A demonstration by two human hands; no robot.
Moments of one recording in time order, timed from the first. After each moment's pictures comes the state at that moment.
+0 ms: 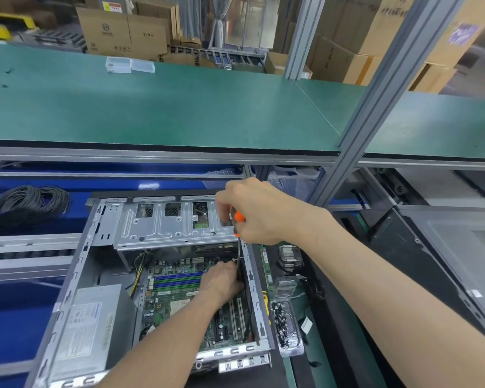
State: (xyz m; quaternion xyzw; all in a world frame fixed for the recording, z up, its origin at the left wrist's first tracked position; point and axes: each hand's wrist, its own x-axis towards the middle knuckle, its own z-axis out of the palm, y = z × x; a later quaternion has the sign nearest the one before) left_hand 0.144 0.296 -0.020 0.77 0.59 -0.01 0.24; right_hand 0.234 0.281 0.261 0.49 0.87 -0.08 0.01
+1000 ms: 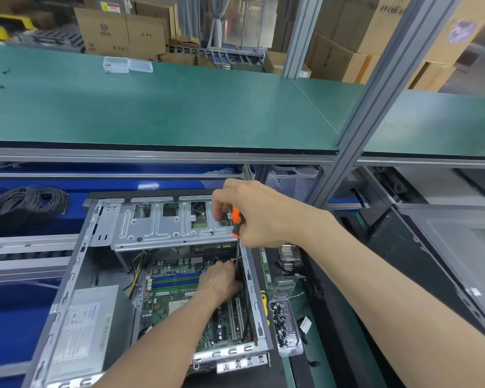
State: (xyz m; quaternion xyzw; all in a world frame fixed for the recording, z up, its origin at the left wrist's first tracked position) left_hand 0.145 0.296 -0.014 0.77 0.59 -0.03 0.25; right_hand 0.239 0.274 0.266 0.49 0.86 -0.14 -0.01
